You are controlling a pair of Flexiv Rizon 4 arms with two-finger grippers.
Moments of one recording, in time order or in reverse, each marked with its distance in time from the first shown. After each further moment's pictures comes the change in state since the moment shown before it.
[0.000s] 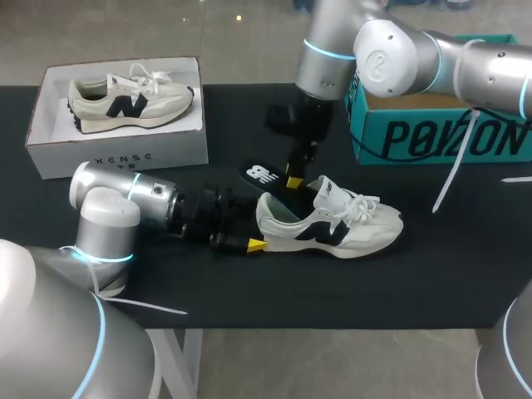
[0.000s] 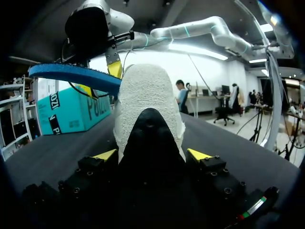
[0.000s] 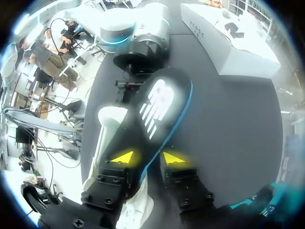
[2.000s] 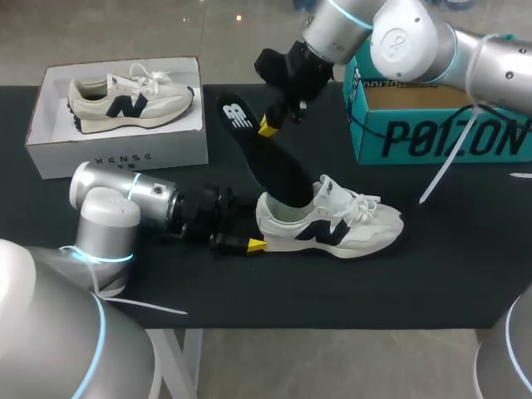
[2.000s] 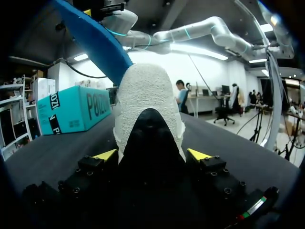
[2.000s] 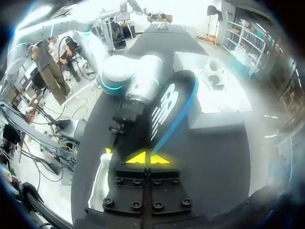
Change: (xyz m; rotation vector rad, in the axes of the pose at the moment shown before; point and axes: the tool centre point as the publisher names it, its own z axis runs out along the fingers) left arm 0.000 0.000 0.000 0.000 0.000 0.000; right arm -0.016 0.080 -0.094 -0.290 -0.189 -0.121
